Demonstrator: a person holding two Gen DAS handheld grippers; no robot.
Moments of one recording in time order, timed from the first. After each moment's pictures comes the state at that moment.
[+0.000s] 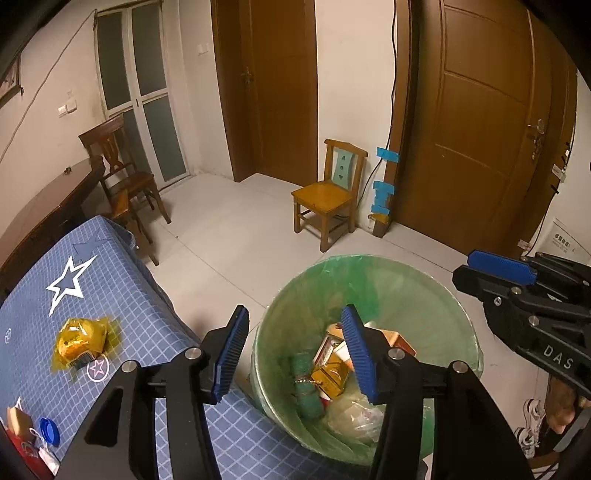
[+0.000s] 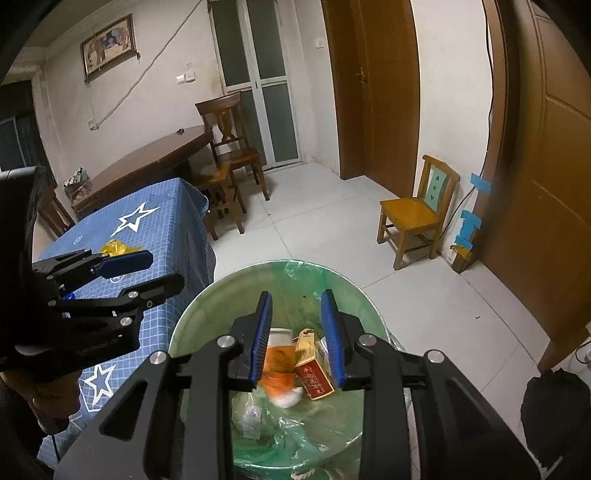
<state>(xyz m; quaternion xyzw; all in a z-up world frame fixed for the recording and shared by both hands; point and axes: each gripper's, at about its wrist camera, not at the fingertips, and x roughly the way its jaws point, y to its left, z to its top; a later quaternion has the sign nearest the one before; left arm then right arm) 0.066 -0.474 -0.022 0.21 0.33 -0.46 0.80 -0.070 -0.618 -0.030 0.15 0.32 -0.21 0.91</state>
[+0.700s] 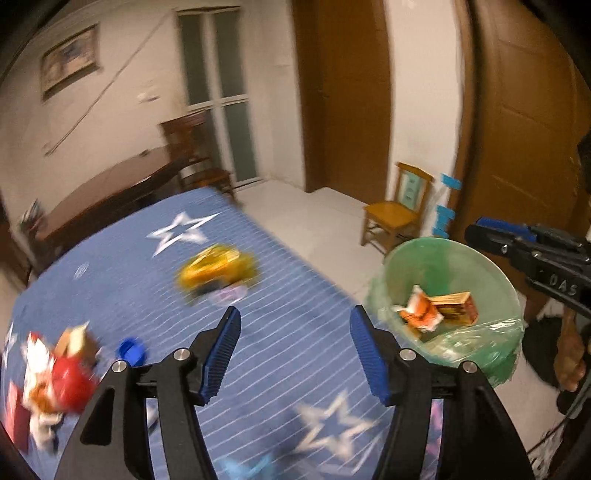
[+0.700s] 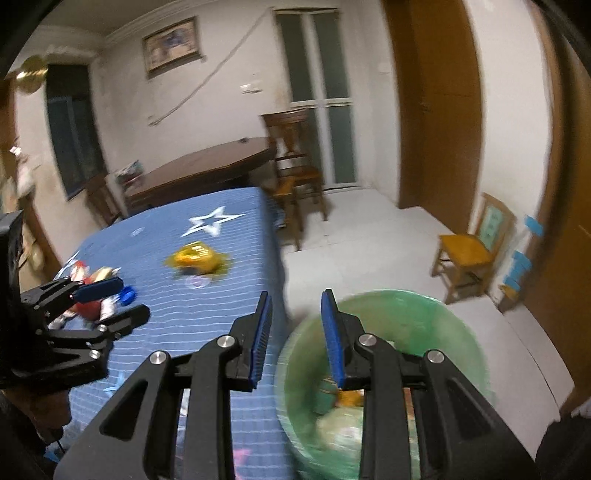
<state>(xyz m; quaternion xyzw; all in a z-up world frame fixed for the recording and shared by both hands) 0.075 -0.284 -0.002 0.15 0.31 -0.34 0.88 -0.021 -0.523 -0.007 0.11 0.29 -0.09 0.95</state>
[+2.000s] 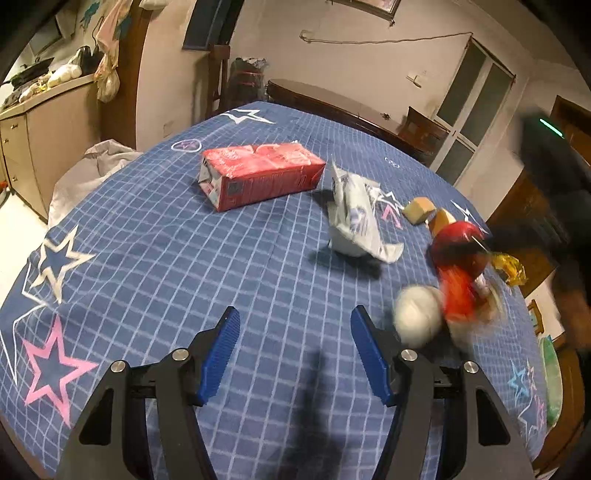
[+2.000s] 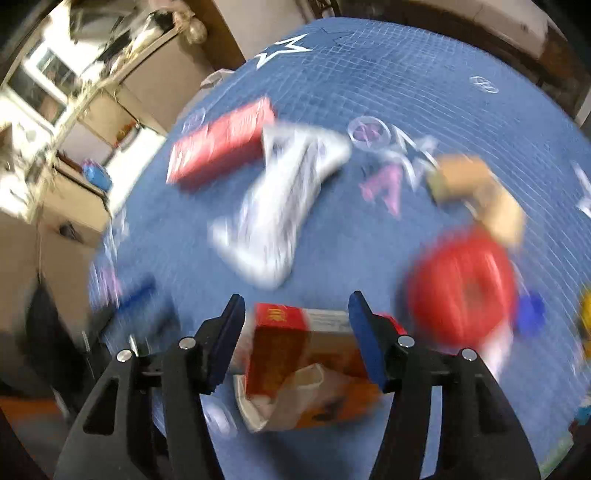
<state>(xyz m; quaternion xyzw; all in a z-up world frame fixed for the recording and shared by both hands) 0.076 0.165 -0.079 -0.15 0.39 -0.02 0.91 0.174 -0.121 -0.035 -0.07 0.58 0.28 0.76</state>
